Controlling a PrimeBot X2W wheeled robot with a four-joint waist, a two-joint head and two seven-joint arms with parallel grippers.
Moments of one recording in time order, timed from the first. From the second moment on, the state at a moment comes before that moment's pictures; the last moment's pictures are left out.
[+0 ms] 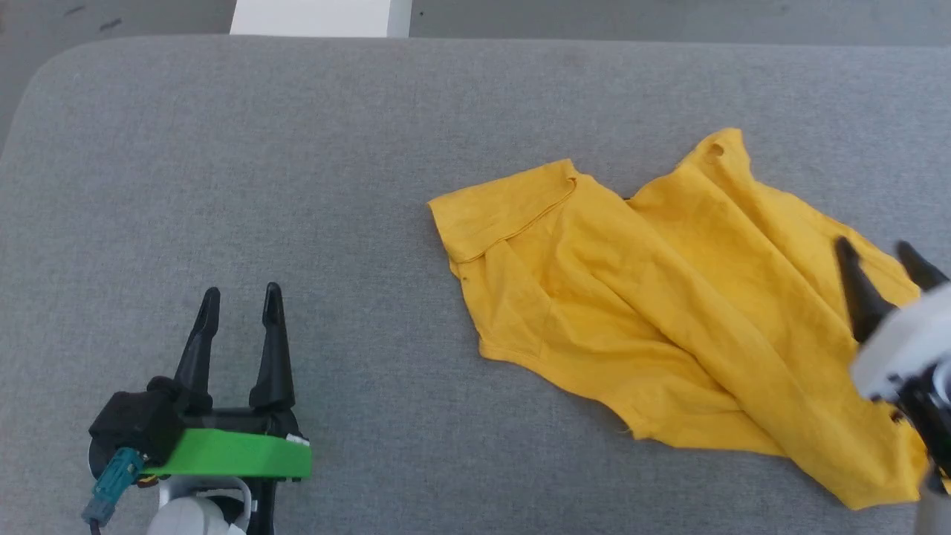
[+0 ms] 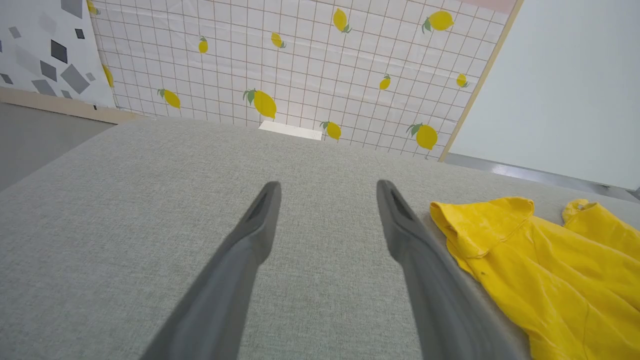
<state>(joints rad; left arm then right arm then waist) -0.03 0.07 0.03 -0.06 -0.28 -0.12 -0.26 -0.16 -0.05 -0.28 -0.29 0.22 0.13 0.65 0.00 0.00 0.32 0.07</state>
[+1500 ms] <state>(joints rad) -0.06 0.09 0.00 -0.05 -0.30 -0.12 -0.26 -0.16 -0.06 -0.65 0.03 -0.03 0.13 0.56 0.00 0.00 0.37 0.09</state>
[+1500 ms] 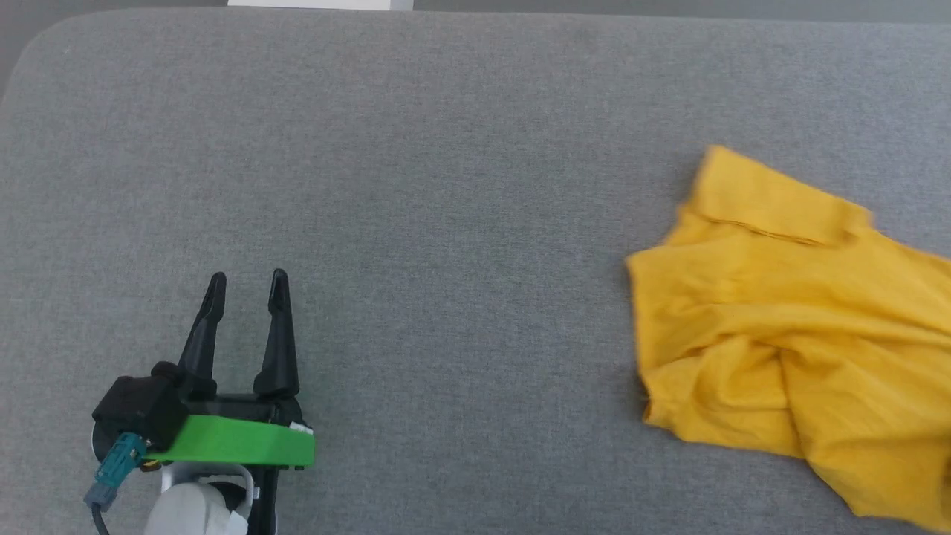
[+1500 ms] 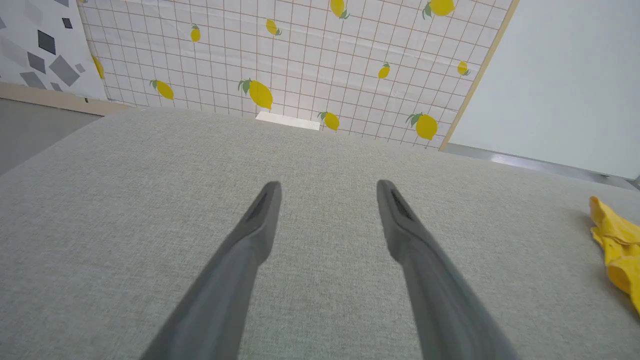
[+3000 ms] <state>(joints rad) -0.06 0.09 -0.02 -0.02 -0.34 -0.12 -0.26 -0.33 -0.09 0.05 -0.03 0.03 0.13 1.08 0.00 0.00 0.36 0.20</state>
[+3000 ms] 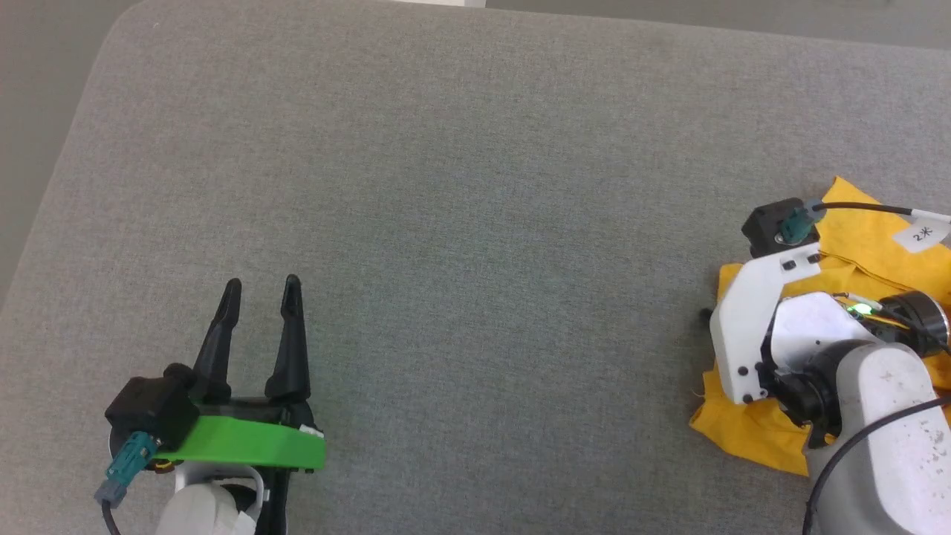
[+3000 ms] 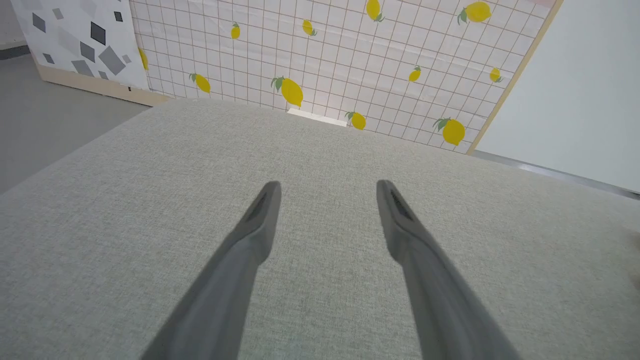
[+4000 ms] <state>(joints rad) -0.16 0.07 -0.12 0.03 -0.37 -0.12 -0.26 -0.95 -0.05 0.08 0.74 0.01 0.13 0.49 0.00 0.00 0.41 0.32</state>
